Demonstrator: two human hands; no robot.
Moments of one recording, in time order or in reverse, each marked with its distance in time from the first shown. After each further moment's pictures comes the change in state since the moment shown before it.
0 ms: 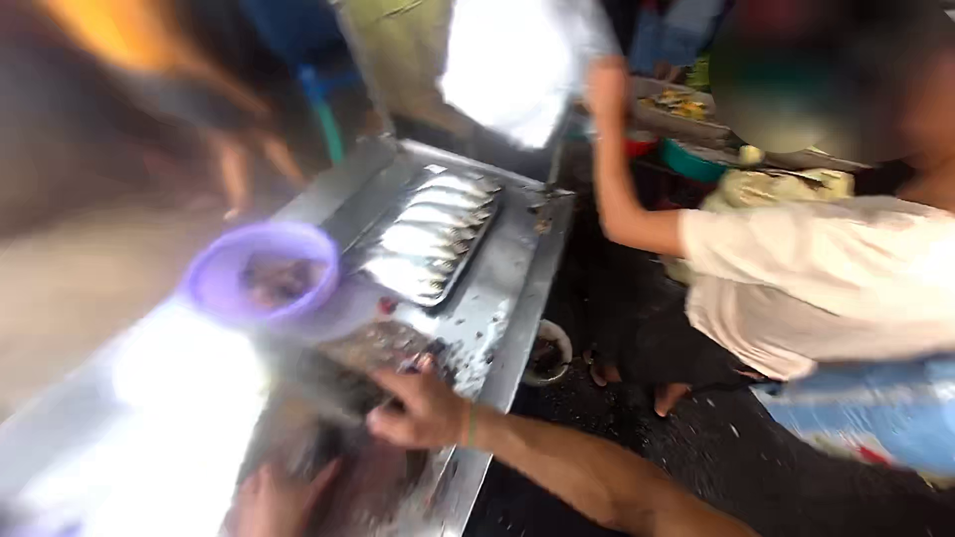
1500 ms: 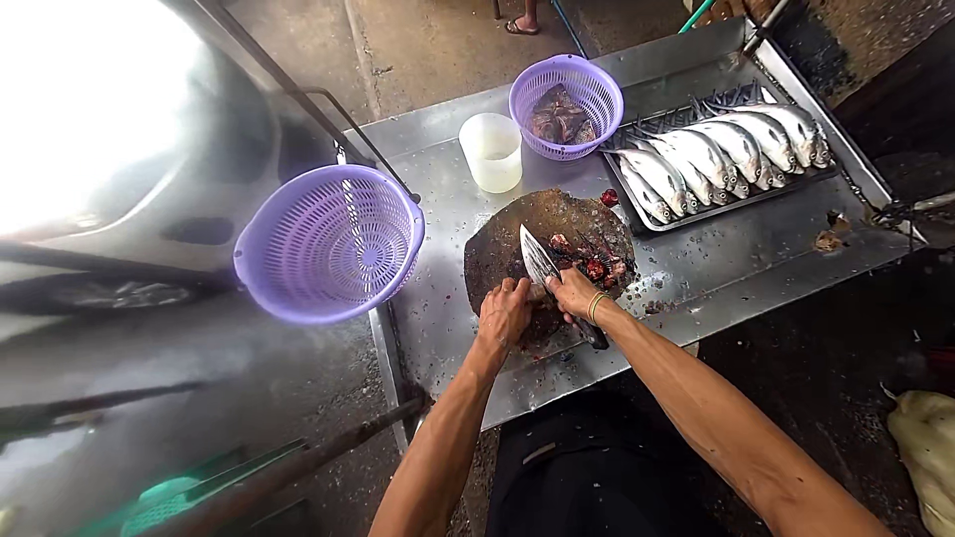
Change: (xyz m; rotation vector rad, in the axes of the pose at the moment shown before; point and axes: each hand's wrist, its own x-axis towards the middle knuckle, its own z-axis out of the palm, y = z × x) left_hand -0.043 0.032 0.003 -0.009 -0.105 -0.059; right_hand 0.035 0.089 0.130 -0.449 -0.827 0.953
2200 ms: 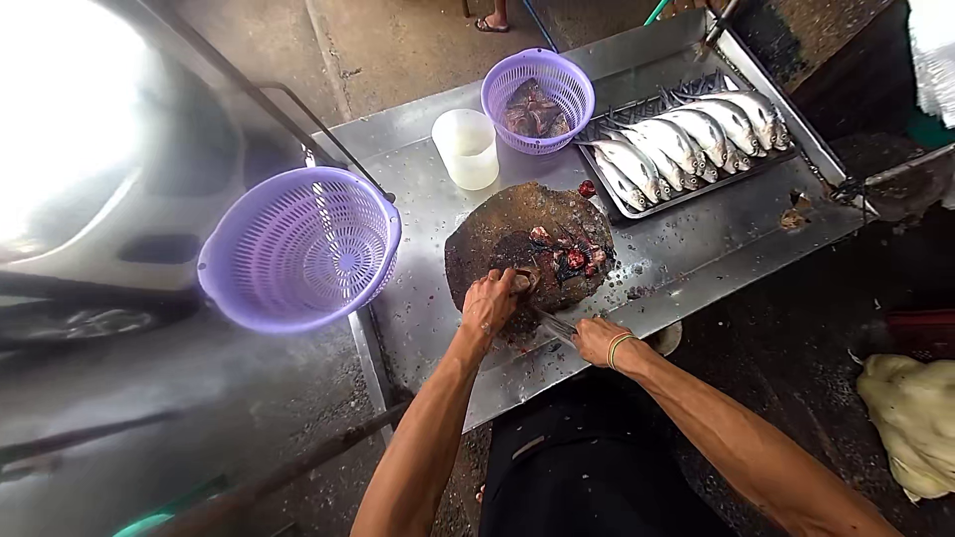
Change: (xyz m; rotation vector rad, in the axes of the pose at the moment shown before) left_hand 0.006 0.001 -0.003 0.059 -0.084 0.058; right_hand -0.072 0.078 0.016 -0.633 -0.117 0.083
